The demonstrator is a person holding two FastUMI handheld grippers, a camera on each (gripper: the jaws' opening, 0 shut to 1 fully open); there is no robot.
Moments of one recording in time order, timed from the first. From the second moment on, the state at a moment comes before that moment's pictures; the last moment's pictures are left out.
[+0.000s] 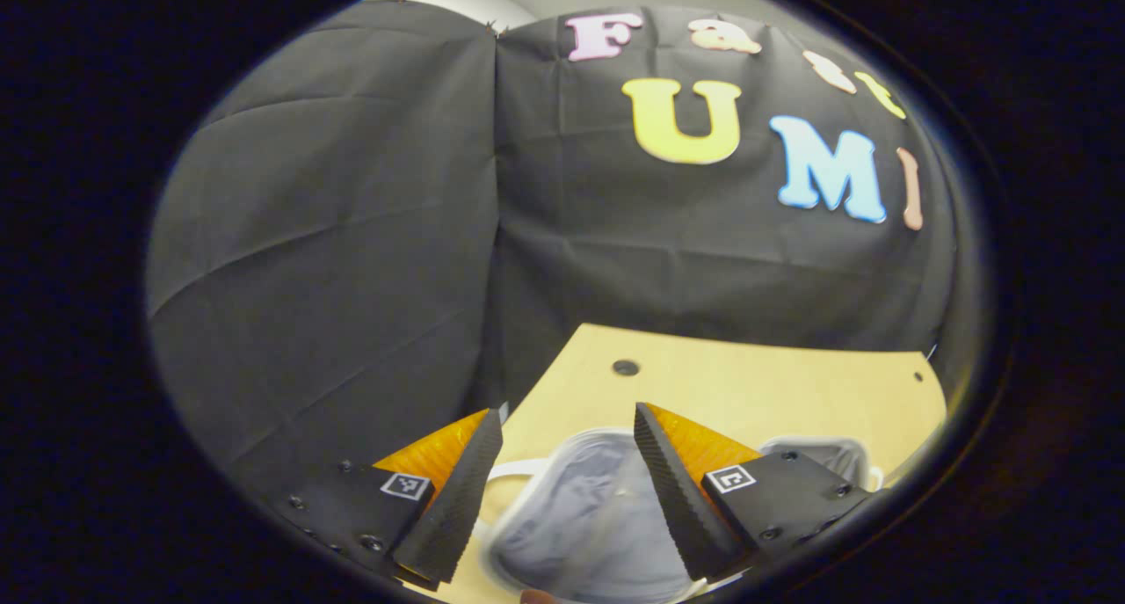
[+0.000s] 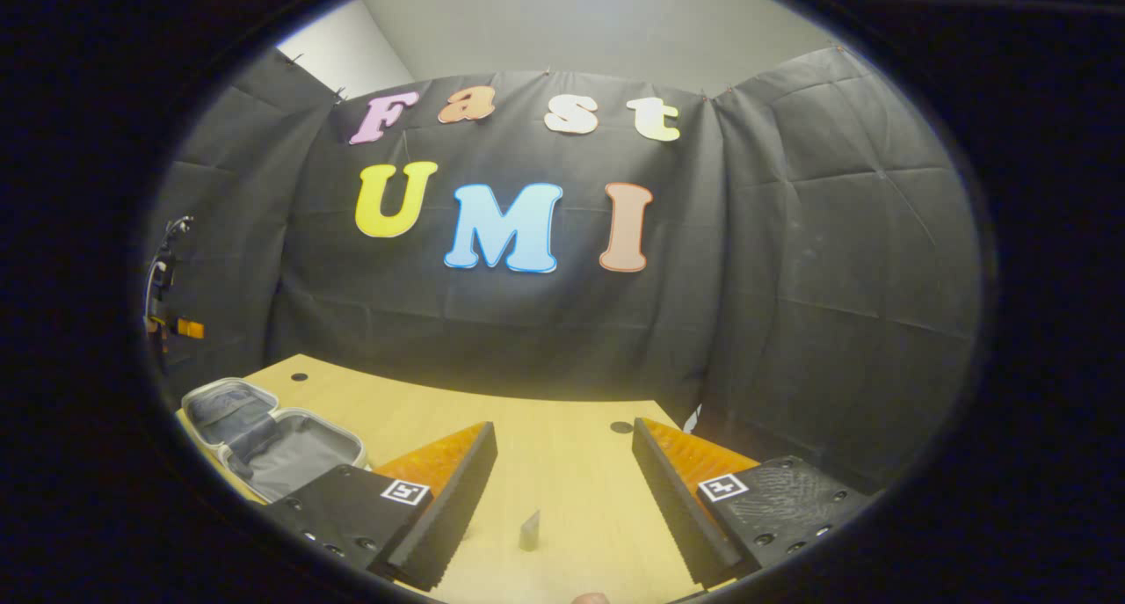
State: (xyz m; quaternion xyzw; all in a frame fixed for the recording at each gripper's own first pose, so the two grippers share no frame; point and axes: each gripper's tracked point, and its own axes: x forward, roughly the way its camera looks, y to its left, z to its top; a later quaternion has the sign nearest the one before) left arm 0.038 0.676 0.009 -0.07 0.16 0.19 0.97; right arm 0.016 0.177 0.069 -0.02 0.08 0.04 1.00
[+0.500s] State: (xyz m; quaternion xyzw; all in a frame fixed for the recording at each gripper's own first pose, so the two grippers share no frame) left arm 0.087 0.378 0.040 -0.04 0.07 0.03 1.00; right arm 0.021 0.168 0.045 -0.01 0.10 0.08 0.99
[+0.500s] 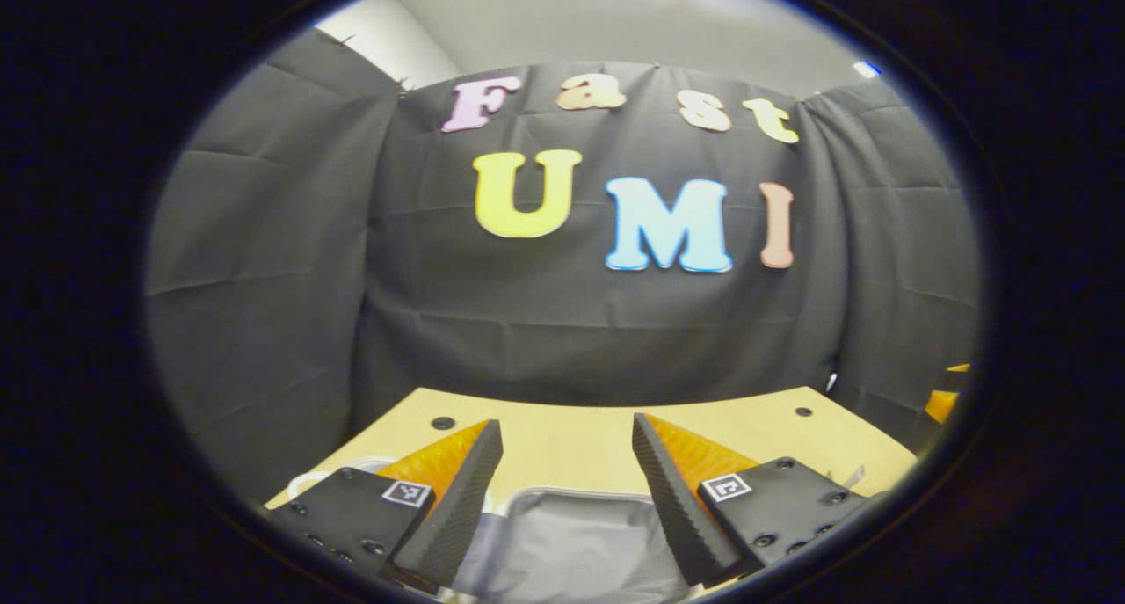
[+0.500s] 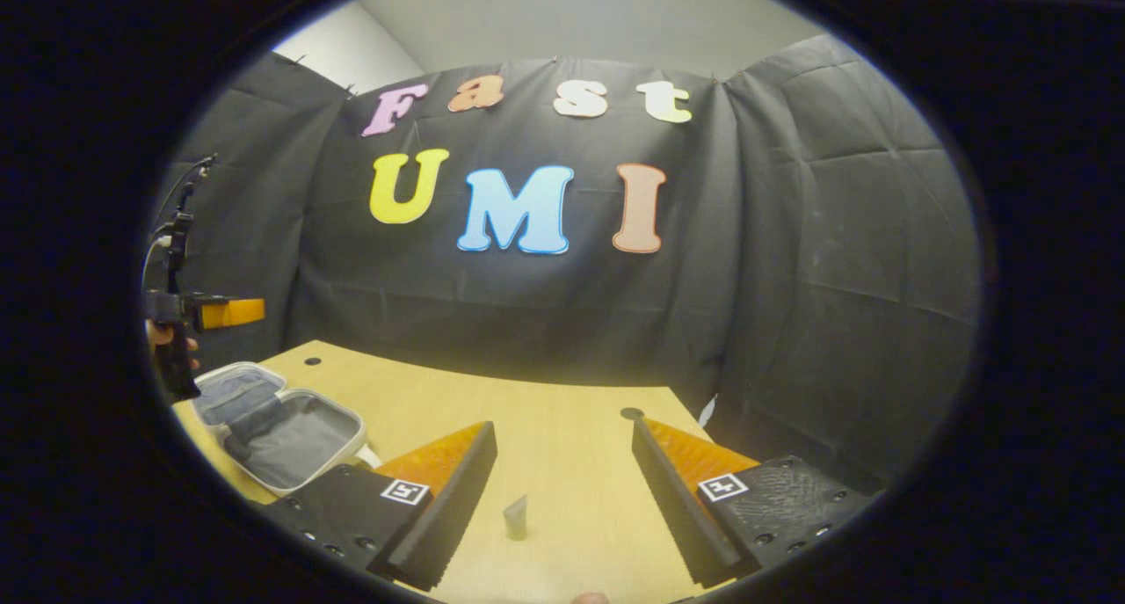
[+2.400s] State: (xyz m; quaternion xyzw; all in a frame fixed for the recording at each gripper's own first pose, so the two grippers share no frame) left arm 0.064 0.155 -0.115 -0.21 0.31 -0.09 0.92; right arm 0.062 0.220 -0.119 0.01 0.27 0.18 0.95
